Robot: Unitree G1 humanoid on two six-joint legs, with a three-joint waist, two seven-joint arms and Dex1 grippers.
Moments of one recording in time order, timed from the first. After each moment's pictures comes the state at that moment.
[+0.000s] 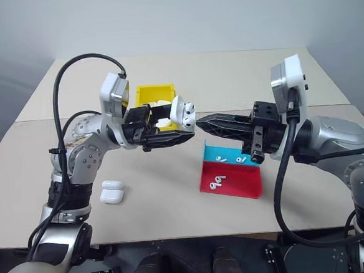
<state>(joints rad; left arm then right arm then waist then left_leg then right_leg) -0.81 0.36 -0.05 -0.01 -0.67 0.50 -1.24 -0.51 -0.87 -0.24 -0.54 1.28 0.84 0.63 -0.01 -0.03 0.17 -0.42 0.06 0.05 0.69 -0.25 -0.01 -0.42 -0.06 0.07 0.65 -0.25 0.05</state>
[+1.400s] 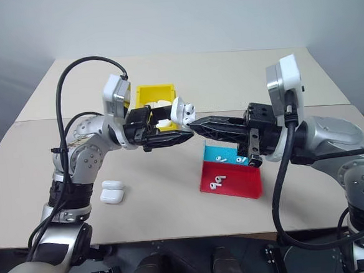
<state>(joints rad) -0.81 0.36 -0.05 0.02 -0.67 0.50 -1.24 -0.52 -0.83 -0.23 -0.56 1.27 0.84 0.66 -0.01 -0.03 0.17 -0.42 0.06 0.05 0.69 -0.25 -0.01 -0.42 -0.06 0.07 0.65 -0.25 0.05</state>
